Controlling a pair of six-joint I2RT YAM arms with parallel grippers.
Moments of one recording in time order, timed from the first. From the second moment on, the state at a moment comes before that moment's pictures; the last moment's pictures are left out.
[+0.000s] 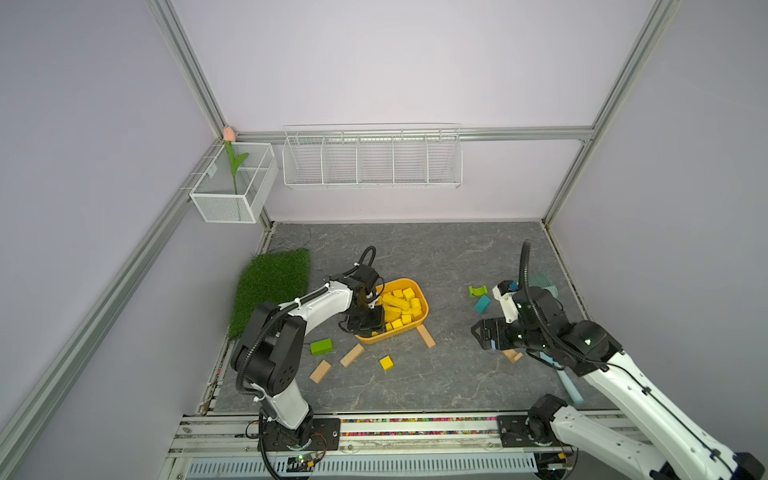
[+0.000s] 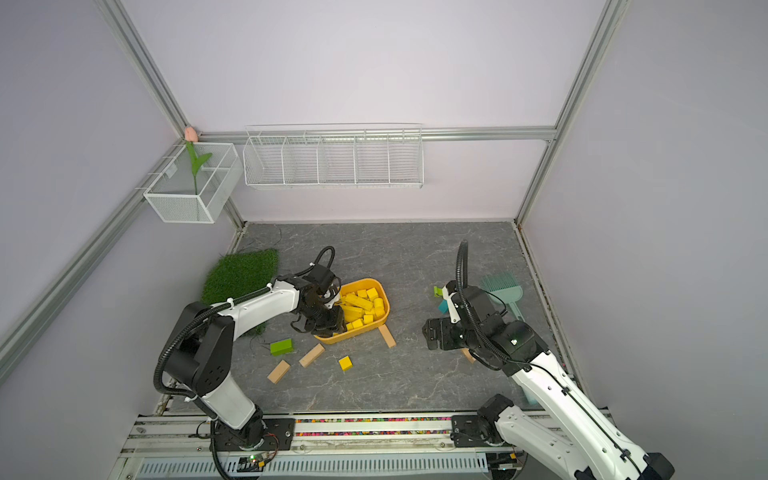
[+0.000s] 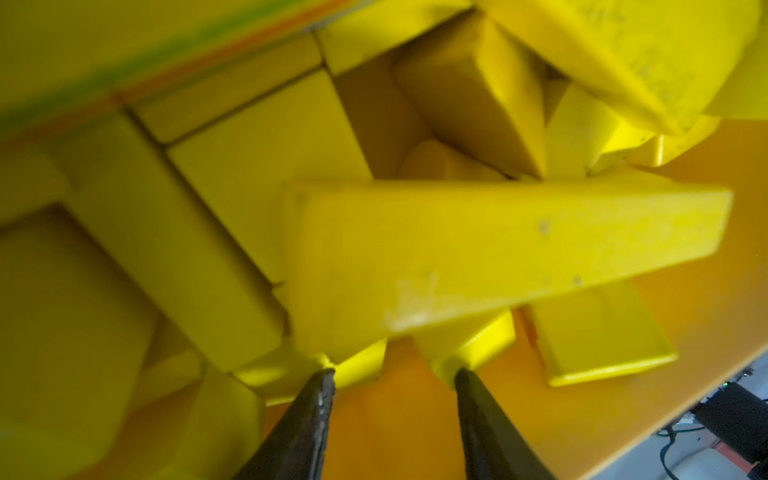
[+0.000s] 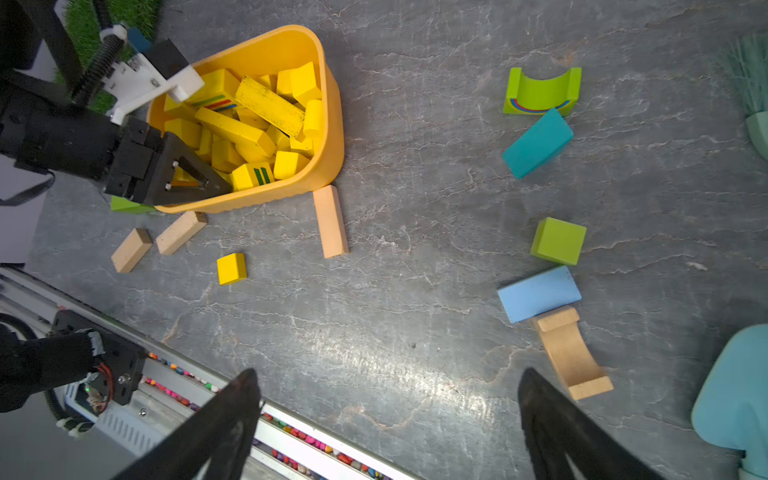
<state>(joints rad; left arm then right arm) -0.56 1.67 1.05 -0.80 0.31 -0.45 0.61 0.85 0.94 -0.99 -0.03 0.45</state>
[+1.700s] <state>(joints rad) -0.50 0.53 0.33 -0.16 -0.02 -0.76 1.26 1.90 1.25 -0.56 0.11 0.70</state>
